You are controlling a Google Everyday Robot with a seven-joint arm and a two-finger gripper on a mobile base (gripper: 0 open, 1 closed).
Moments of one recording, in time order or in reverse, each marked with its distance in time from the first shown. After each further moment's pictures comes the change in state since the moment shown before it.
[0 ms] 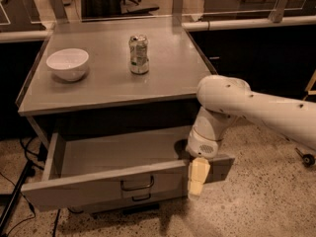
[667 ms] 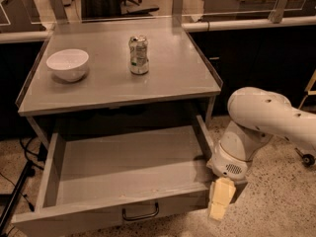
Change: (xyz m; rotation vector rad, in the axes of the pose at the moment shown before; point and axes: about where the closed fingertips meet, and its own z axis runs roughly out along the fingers) arm 0.050 0.064 -0.010 -0.005 -0.038 0.116
